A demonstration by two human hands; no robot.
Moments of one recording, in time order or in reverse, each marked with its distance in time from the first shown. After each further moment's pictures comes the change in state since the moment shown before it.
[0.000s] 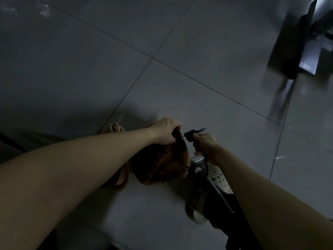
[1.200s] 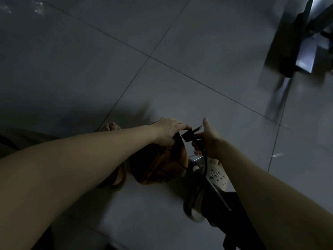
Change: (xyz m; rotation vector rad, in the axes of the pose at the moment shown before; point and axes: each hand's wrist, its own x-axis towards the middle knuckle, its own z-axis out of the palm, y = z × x) left_hand 0.007 0.008 -0.001 0.238 -0.163 0.171; right_hand 0.004 -0.010 -0.019 0.178 -0.062 0.218
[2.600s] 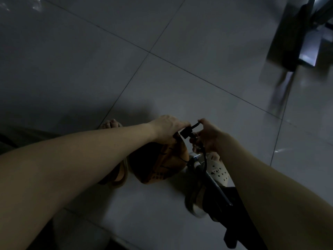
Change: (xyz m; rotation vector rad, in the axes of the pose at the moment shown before) left_hand 0.001 -0.004 0.011 0.075 0.155 0.110; right_hand 0.008 -0.004 -0.004 0.154 -0.171 0.239
